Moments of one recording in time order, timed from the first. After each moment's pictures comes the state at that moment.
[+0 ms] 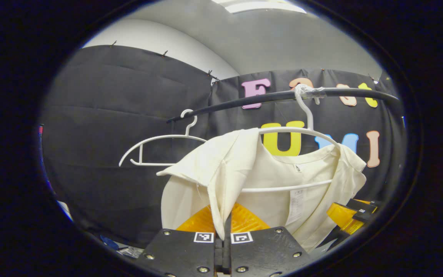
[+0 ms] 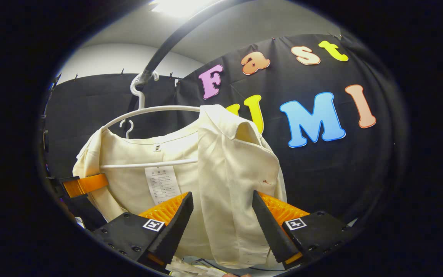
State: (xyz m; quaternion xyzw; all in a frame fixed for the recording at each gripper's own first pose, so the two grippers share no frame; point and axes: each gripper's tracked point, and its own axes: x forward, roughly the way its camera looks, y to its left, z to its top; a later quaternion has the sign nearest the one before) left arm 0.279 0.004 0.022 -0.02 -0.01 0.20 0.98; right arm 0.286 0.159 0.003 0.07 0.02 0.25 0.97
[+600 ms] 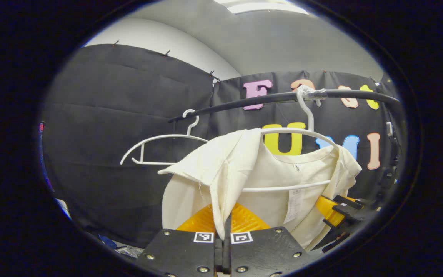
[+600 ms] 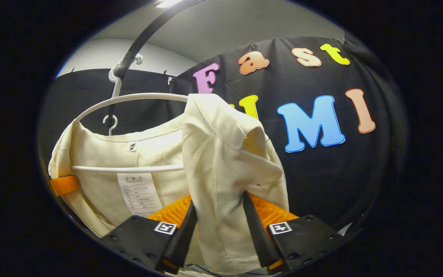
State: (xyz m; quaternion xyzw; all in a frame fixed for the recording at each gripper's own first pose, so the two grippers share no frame) left arm 0.272 0.001 0.020 -0.03 -0.02 0.21 0.98; right arm 0.336 0.167 0.006 0.06 0.01 0.22 0.97
